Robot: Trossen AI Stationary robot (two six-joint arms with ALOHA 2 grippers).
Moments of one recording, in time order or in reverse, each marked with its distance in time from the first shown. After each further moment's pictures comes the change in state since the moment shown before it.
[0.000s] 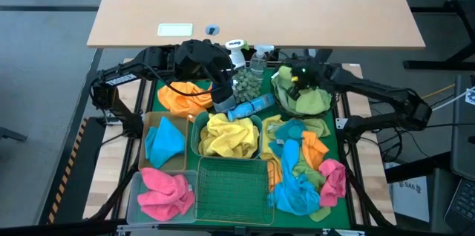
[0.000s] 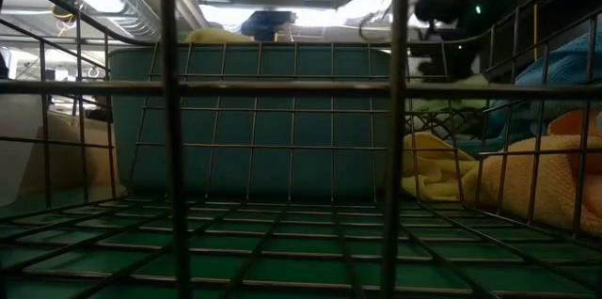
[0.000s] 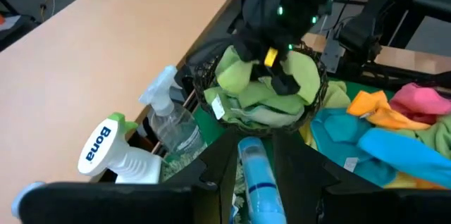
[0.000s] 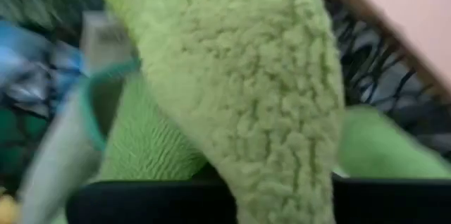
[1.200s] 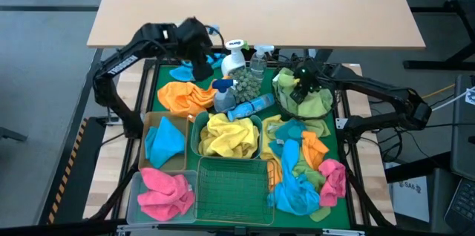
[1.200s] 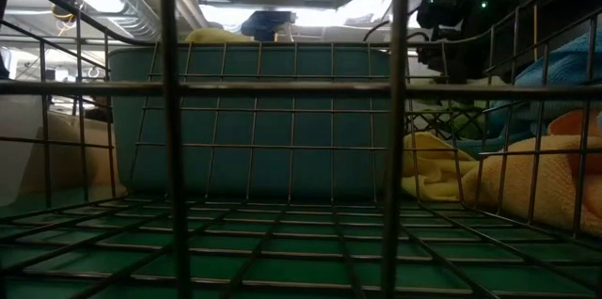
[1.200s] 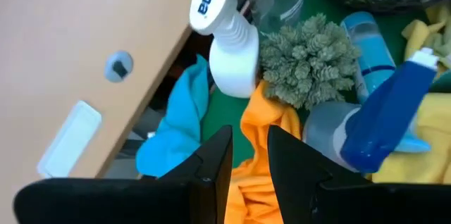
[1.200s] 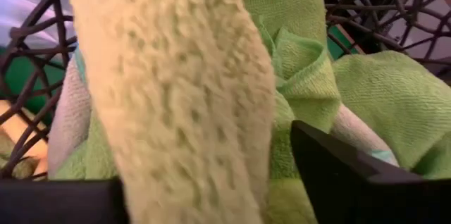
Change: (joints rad) left arm 0.328 -0.001 0.000 -0.401 0.069 0.103; right arm 0.002 0.007 0.068 -0.230 -0.077 0.076
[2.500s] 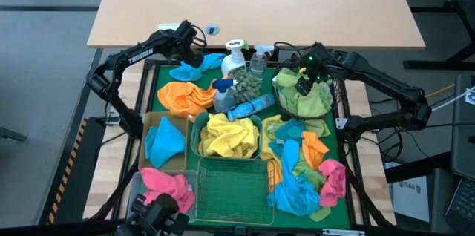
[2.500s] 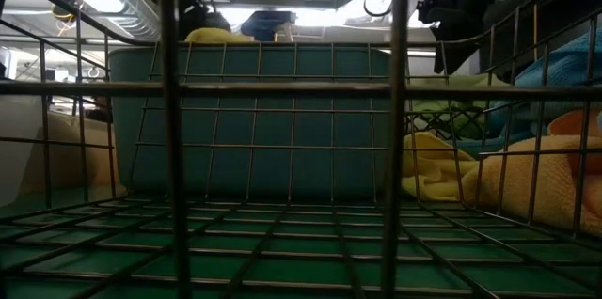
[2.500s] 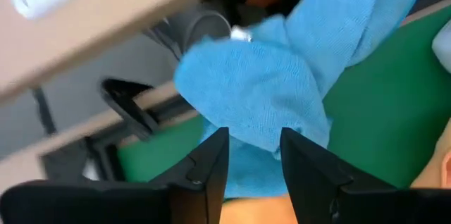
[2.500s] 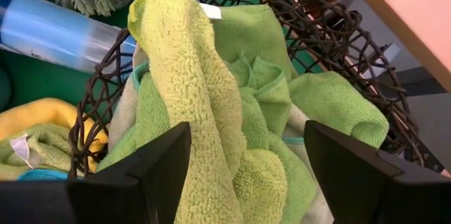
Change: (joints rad) left arm 0.507 0.000 -0.768 0.563 0.053 -0.183; right arm 0.000 0.000 0.315 -0.300 0.000 0.000
